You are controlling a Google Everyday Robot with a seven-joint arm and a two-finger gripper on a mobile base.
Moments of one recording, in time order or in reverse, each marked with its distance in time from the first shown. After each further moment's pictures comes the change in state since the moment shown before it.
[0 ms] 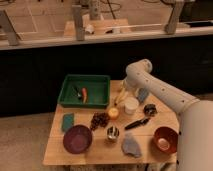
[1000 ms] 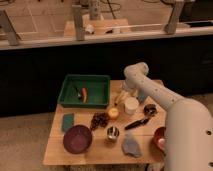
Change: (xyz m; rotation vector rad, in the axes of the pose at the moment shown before) arm 0.002 0.006 0.047 -0.051 -0.067 0.017
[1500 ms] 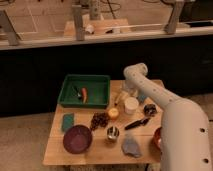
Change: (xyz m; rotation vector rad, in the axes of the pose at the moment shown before) arm 0.002 0.002 0.013 -0.018 -0.014 0.003
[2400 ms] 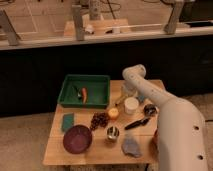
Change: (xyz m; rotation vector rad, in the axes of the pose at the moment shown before) arm -0.002 0.008 0.013 -0.044 -0.010 0.010
